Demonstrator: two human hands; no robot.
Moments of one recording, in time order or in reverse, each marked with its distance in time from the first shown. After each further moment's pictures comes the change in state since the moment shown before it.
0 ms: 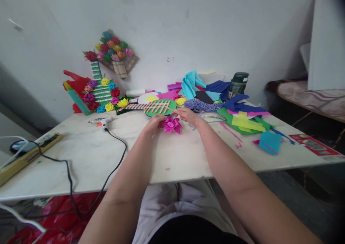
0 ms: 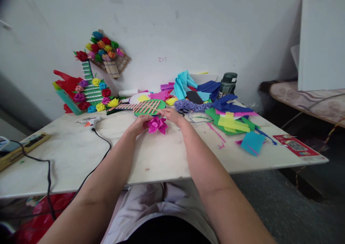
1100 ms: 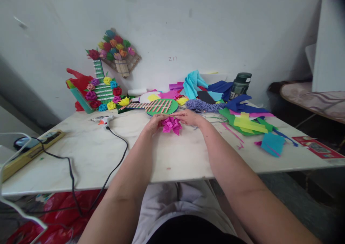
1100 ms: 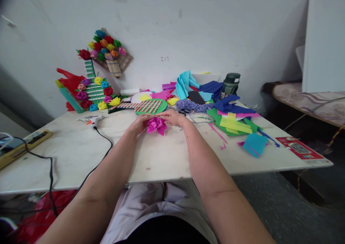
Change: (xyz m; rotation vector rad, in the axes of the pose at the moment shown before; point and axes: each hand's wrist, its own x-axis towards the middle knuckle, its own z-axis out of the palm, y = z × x) left_hand -0.004 0.003 -0.003 -0.002 -0.014 0.057; right_hand -0.006 -0.009 0.001 -0.024 -0.263 0.146
